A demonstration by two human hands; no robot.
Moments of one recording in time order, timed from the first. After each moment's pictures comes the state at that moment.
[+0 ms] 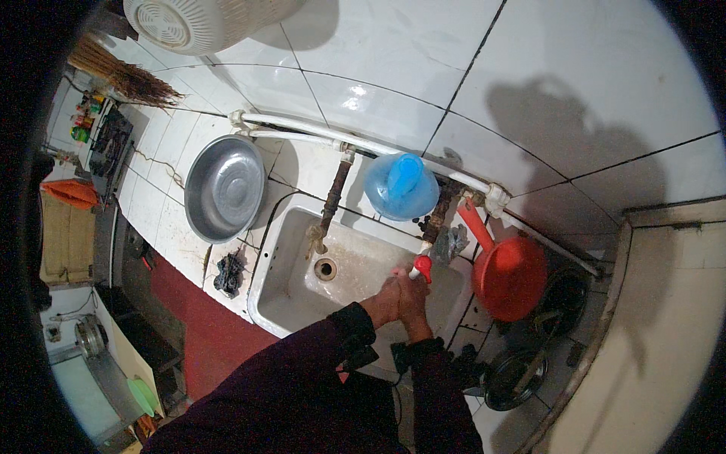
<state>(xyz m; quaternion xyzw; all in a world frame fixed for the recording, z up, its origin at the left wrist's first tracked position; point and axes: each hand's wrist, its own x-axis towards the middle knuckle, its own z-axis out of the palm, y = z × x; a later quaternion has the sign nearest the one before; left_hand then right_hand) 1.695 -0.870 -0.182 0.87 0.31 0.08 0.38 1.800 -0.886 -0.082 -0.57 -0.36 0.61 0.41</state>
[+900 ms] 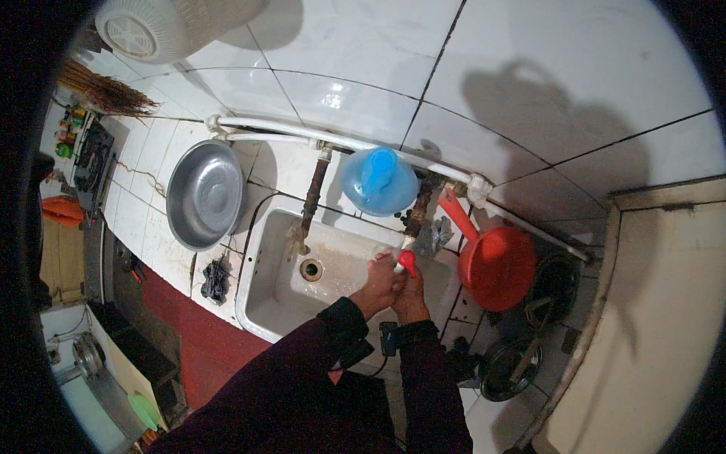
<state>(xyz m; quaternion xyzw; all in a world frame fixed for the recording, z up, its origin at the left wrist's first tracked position) 1.696 -0.837 -0.119 0.59 0.48 0.28 0.58 1.784 -0.866 -0.106 -0.49 0.19 0.62 0.58</state>
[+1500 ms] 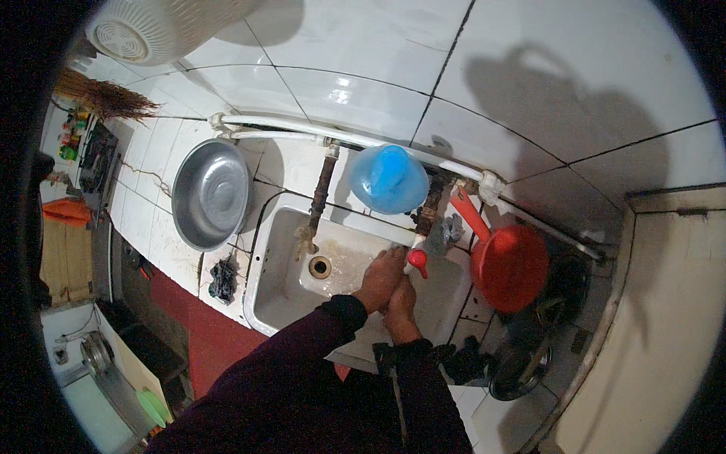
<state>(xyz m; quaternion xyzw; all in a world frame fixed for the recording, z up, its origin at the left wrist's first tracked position) 1.676 -0.822 -0.110 0.82 0.44 0.16 0.33 1.736 -0.891 -0.087 -0.66 0.09 0.59 0.46</state>
